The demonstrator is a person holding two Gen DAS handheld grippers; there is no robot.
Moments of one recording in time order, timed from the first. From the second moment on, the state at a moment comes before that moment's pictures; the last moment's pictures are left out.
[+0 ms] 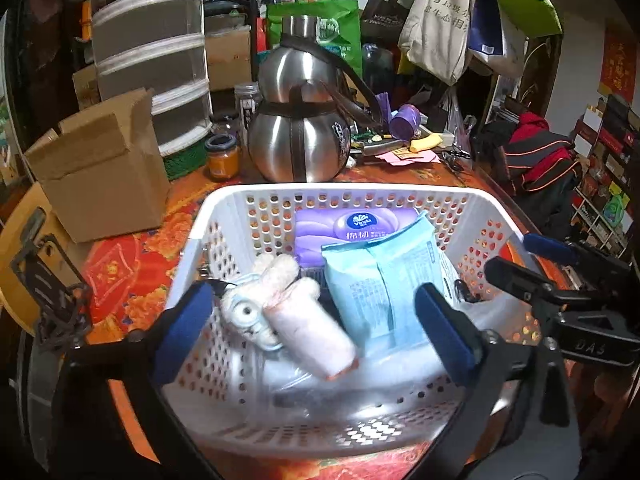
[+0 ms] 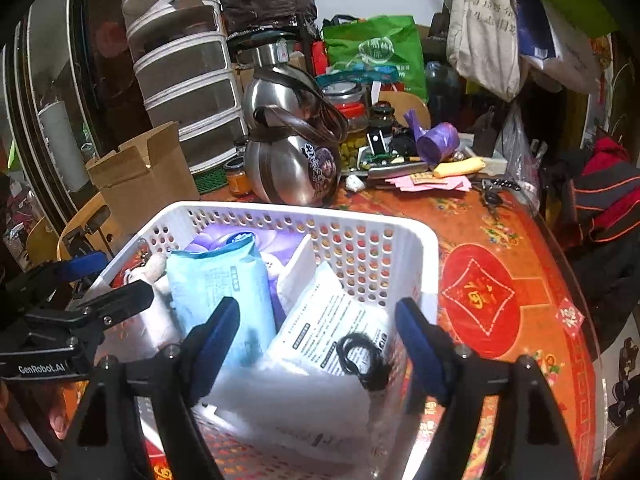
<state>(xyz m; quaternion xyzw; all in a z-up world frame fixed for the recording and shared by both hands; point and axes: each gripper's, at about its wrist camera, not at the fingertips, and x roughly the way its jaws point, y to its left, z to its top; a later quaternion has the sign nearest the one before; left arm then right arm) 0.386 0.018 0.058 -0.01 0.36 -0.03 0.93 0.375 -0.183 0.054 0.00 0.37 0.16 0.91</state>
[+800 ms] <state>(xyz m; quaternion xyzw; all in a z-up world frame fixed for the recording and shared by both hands) 0.155 0.039 0.047 -0.02 0.33 0.00 0.94 0.181 -0.208 0.047 0.02 0.38 0.15 0.91</state>
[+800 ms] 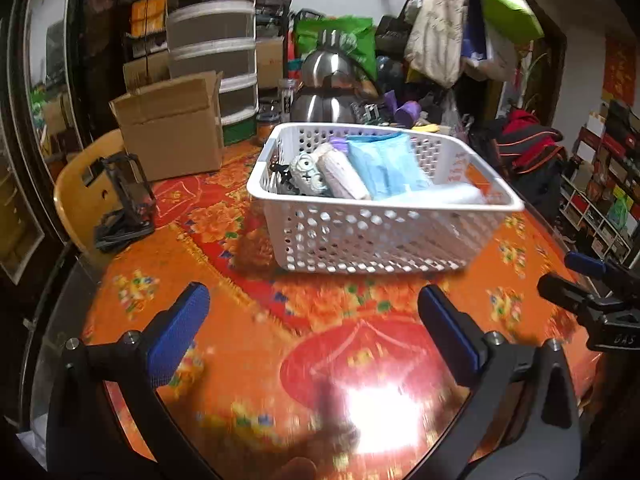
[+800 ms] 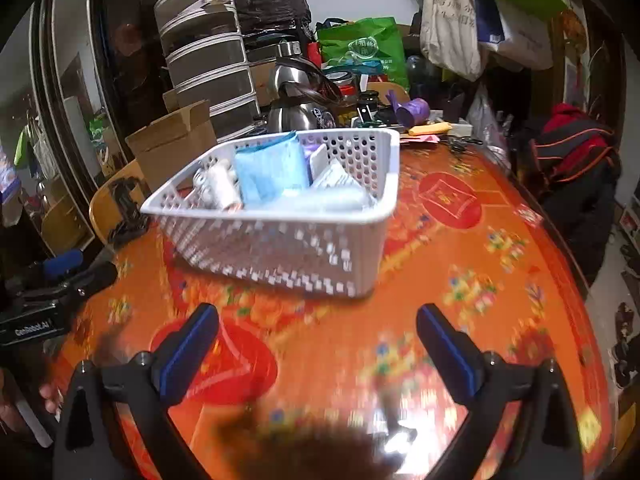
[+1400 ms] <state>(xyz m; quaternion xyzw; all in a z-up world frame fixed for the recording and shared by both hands) 0.141 0.025 0.094 -0.02 0.31 0.00 0.95 0.146 -0.201 0.098 0.01 0.34 0.13 0.93</state>
